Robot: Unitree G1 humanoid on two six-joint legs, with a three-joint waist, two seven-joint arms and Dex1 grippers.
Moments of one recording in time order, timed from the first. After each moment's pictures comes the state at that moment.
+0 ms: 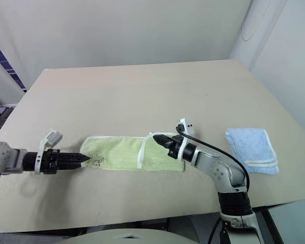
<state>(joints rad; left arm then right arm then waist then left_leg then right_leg) -0.34 0.93 0.02 0.28 -0.68 1.43 -1.22 -0.22 -0.27 -0.03 -0.19 0.76 0.92 0.47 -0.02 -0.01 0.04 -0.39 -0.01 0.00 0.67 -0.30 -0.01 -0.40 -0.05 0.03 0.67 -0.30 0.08</state>
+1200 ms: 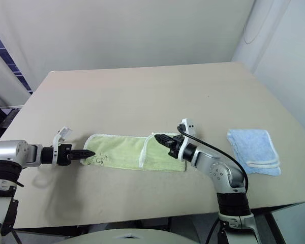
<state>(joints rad) -0.47 0.78 -0.04 0.54 -0.50 1.14 -1.16 -0.21 -0.25 -0.04 -0.17 0.74 0.91 0.47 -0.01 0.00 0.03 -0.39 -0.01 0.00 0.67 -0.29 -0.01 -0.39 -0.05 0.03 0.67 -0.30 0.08</state>
